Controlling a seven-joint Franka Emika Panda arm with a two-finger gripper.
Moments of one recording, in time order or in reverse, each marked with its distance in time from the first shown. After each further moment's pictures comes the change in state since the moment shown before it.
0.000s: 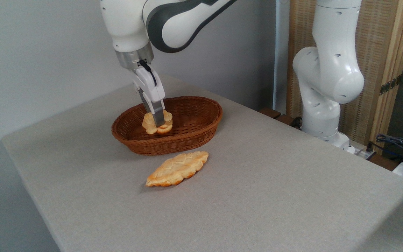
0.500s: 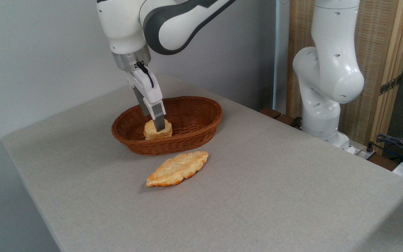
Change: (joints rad) arm 0.000 0.017 0.004 0.026 0.000 0.000 0.000
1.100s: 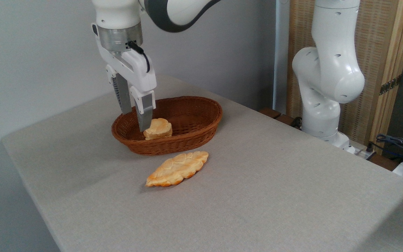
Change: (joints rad) arm 0.024 -0.007 0.152 0.169 0.053 -0.047 0.001
